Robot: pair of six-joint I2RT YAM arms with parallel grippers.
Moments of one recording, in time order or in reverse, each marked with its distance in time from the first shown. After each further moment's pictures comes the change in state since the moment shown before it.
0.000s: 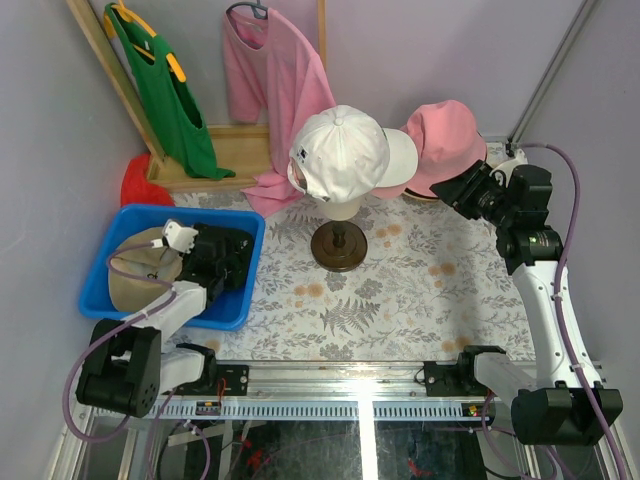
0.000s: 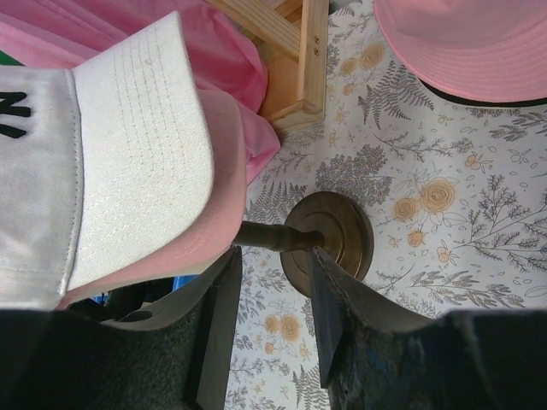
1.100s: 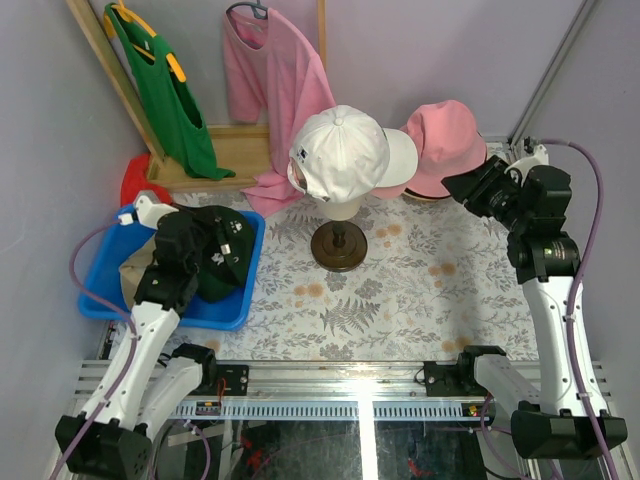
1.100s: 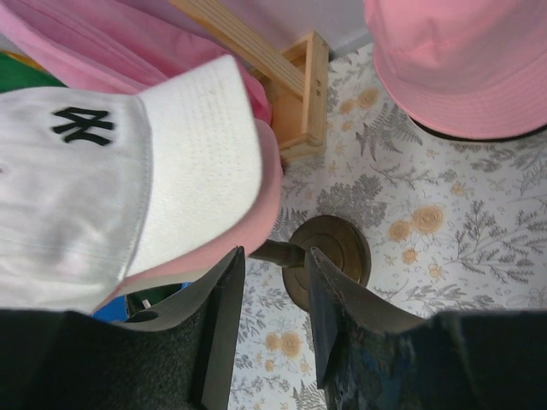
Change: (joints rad) left arm 0.014 -0.359 0.280 -0.377 0.189 0.134; right arm 0.003 -0.075 0.082 -0.090 0.077 -0.021
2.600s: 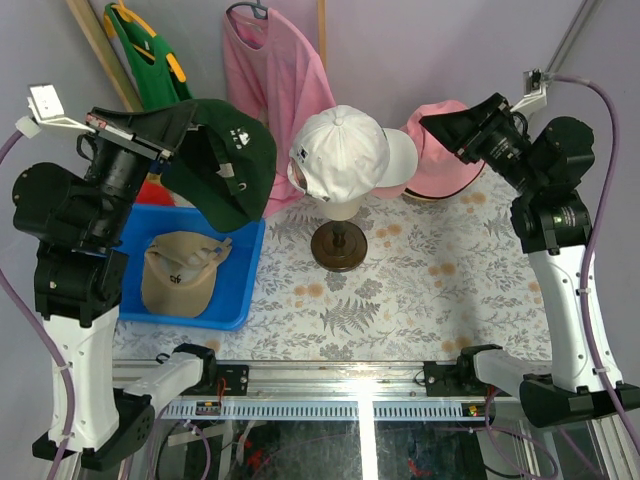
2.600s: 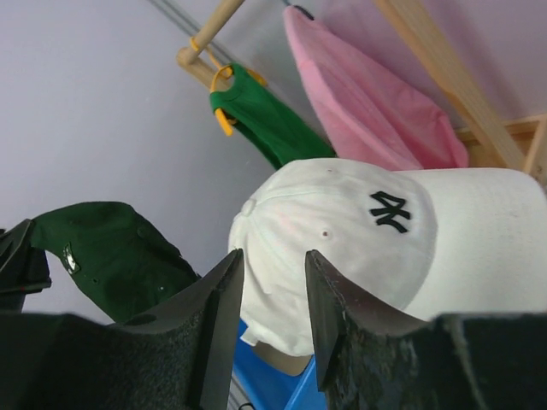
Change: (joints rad) left arm 0.000 0.198 1.070 -0.303 0.476 -0.067; right arm 0.134 0.182 0.386 0.180 -0.155 0.197
